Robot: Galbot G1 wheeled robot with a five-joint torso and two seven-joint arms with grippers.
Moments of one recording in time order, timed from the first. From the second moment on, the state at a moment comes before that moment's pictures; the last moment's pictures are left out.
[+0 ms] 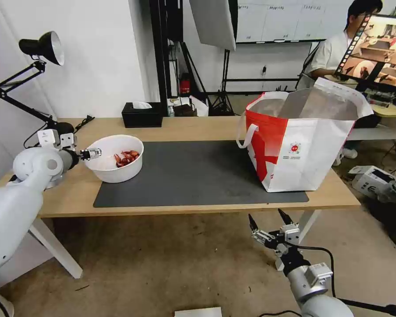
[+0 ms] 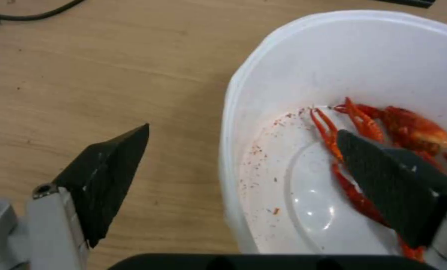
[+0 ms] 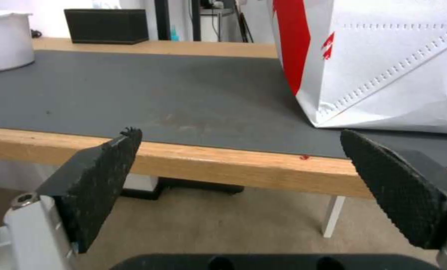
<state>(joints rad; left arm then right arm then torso) 0.57 -0.74 -0.24 -1.51 -1.22 0.74 -0.50 -1.61 0.91 0.27 2.10 0.42 0.14 0.31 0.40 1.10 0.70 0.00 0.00</state>
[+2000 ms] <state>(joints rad) 0.58 -0.76 -0.25 -1.51 -1.46 0.73 -0.63 -1.61 0.91 0.27 2.10 0.42 0.14 0.31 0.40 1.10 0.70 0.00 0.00</state>
